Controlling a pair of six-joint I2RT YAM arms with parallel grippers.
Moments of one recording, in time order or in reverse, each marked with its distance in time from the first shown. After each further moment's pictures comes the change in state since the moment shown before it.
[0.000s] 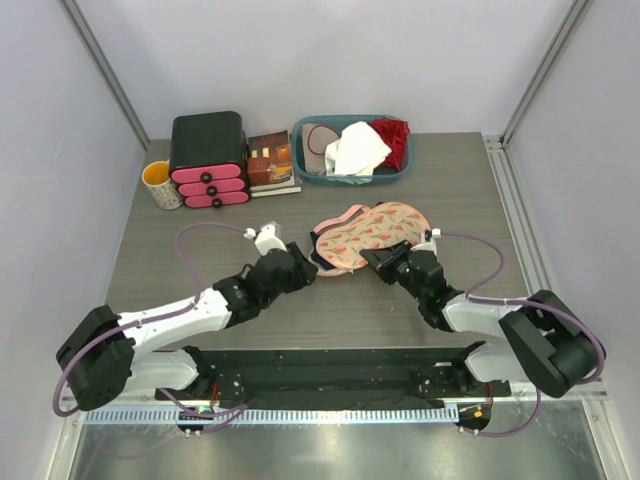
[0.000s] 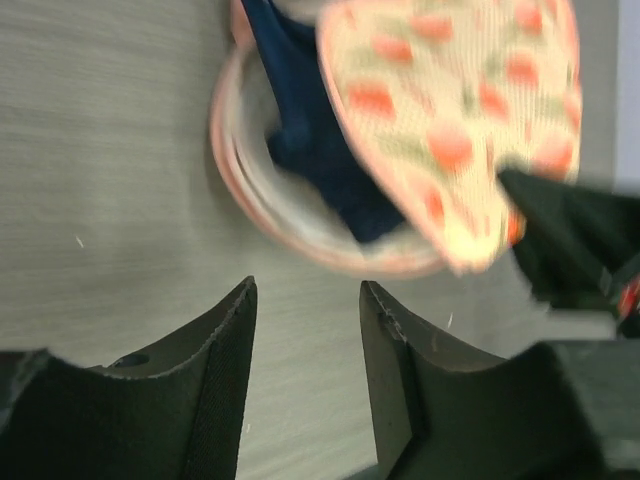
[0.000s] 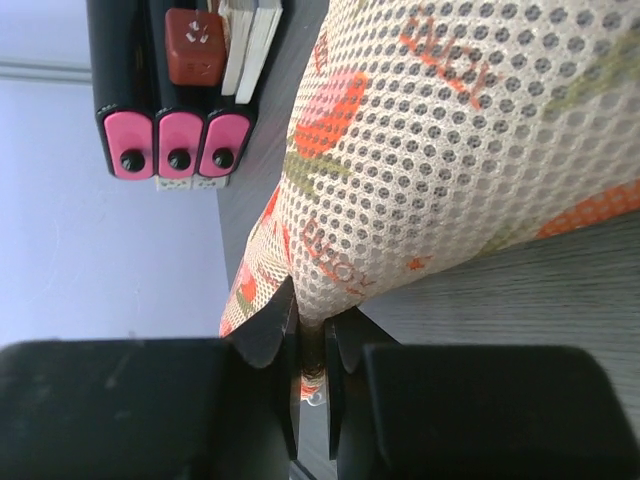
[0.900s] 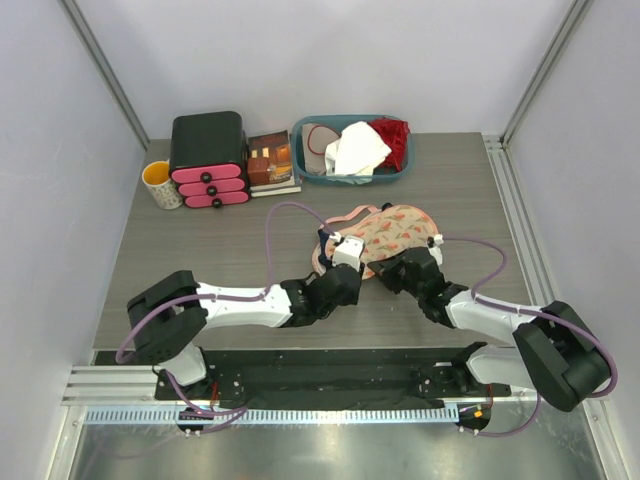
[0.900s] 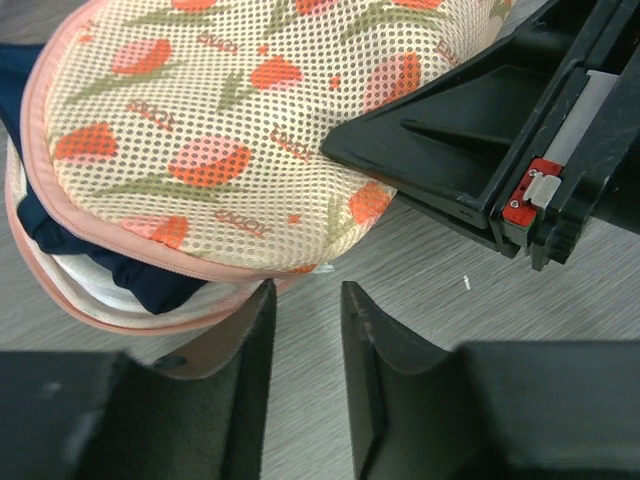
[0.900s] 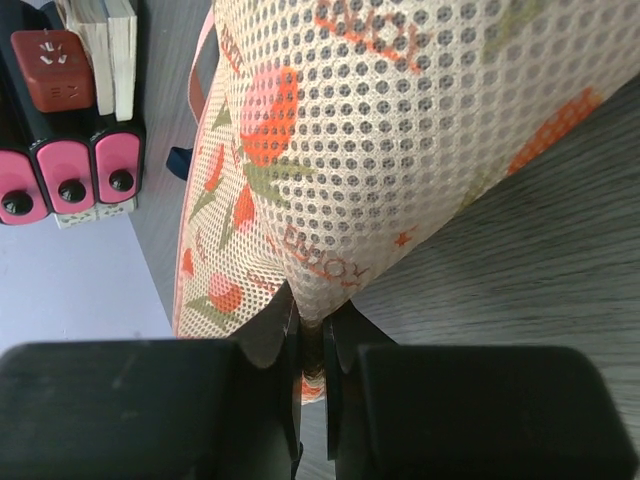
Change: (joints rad) left arm -0.323 0.411 0.282 0.098 -0.163 0.454; right arm 0.006 -0.098 0.093 -0.463 0.063 0.051
